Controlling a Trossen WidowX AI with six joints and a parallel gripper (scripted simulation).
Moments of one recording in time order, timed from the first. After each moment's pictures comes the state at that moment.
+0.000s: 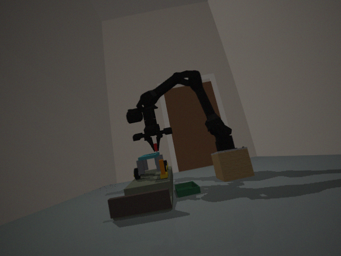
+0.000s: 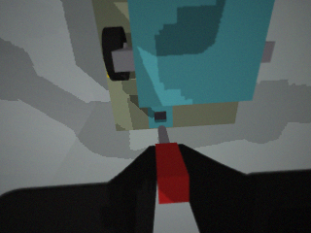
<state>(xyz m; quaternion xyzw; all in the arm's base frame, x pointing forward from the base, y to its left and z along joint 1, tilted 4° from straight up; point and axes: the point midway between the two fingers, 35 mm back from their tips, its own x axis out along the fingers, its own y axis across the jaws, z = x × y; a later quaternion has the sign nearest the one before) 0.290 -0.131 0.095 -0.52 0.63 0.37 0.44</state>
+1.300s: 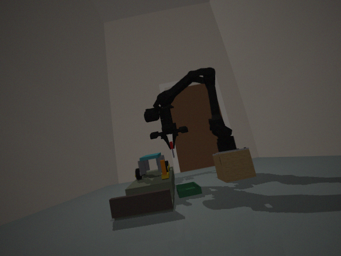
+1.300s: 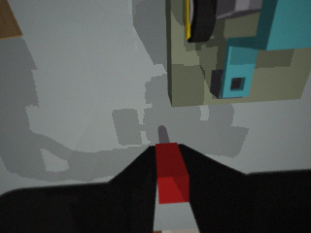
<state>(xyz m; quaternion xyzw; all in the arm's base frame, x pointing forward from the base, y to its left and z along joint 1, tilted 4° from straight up) 0.216 -0.147 0.098 -0.52 0.63 0.37 0.44</state>
